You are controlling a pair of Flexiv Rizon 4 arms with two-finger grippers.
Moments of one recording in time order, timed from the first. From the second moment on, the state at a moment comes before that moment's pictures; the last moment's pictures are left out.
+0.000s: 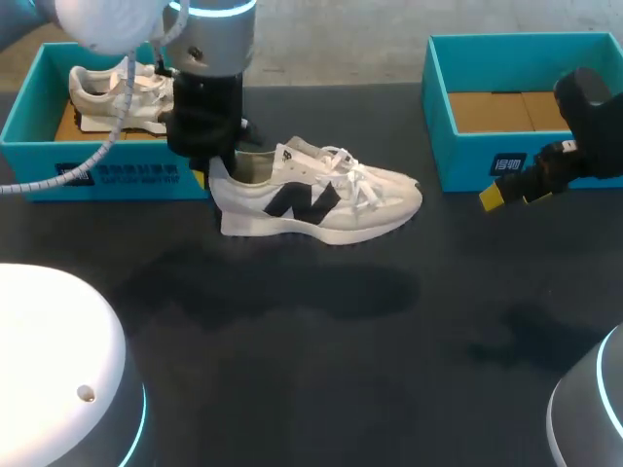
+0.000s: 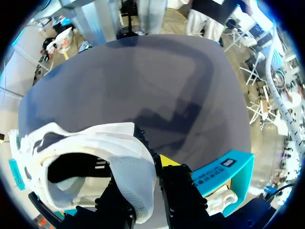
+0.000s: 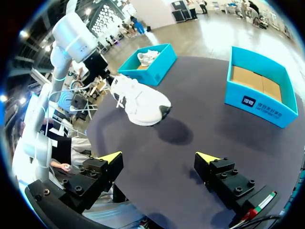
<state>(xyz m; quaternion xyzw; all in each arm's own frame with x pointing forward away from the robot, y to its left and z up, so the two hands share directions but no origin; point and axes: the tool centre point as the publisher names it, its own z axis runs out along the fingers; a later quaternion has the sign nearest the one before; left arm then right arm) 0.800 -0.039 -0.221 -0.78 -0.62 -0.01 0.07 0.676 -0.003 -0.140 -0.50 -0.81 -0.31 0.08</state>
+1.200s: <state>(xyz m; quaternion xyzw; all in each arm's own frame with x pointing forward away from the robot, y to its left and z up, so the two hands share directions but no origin) 0.758 -0.058 -0.358 -0.75 -0.66 -0.05 0.07 0.676 -0.003 -0.140 -0.50 -0.81 -0.31 0.08</state>
